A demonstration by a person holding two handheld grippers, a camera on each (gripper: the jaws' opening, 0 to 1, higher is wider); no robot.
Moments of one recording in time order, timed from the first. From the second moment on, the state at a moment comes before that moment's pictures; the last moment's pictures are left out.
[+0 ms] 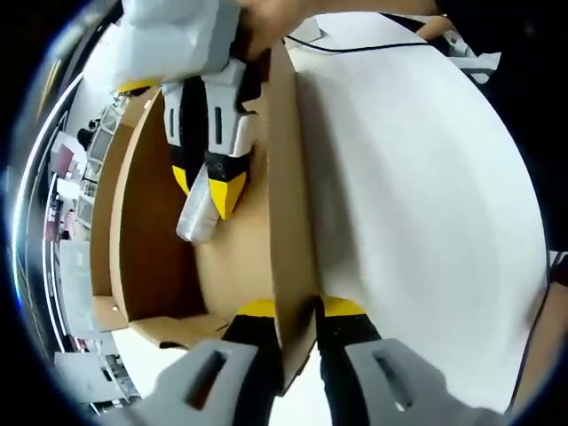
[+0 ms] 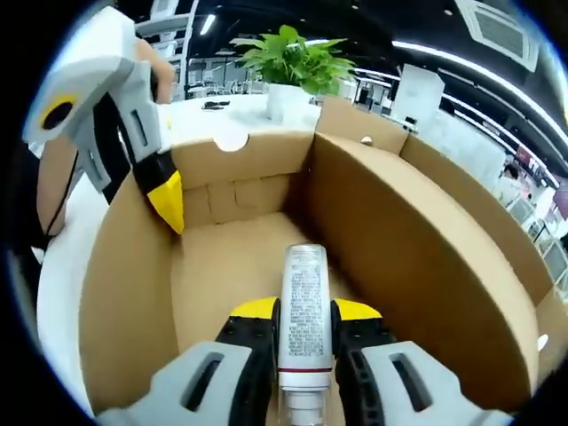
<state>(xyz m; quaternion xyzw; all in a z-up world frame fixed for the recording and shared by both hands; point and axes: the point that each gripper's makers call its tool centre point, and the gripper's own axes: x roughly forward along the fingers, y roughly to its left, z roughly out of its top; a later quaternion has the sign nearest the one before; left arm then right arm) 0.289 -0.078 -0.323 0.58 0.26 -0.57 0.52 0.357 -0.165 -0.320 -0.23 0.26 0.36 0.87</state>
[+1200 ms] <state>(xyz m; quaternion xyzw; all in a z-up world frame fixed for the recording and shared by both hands) 0.289 -0.079 -0.324 0.58 0.25 -0.57 0.52 0.271 -0.289 -0.118 -0.14 0.13 0.20 0.96</state>
